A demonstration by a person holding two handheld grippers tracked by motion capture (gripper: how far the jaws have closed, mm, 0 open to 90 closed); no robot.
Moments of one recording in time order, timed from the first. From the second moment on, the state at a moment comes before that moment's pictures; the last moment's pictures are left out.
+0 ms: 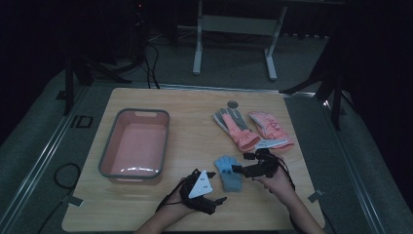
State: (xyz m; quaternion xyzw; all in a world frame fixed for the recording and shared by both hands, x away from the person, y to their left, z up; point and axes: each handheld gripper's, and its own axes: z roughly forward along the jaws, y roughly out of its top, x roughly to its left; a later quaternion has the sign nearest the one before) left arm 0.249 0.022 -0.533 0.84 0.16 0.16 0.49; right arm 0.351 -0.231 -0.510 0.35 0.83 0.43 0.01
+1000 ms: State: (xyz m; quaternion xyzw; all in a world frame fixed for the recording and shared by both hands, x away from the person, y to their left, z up) left arm 0.273 -0.030 -0.557 0.91 0.04 0.20 0.37; right arm 0.352 -0.199 -0.547 0.36 0.86 0.35 0.07
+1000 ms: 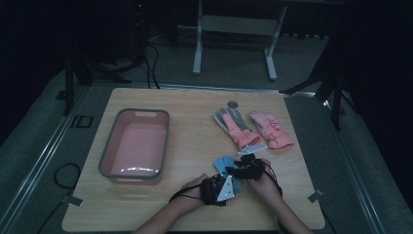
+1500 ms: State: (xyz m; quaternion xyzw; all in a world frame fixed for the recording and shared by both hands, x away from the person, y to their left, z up) left arm 0.284 -0.021 -0.535 0.91 0.08 0.16 0.38; right arm 0.360 -0.204 -0.540 0.38 0.84 0.39 -0.02
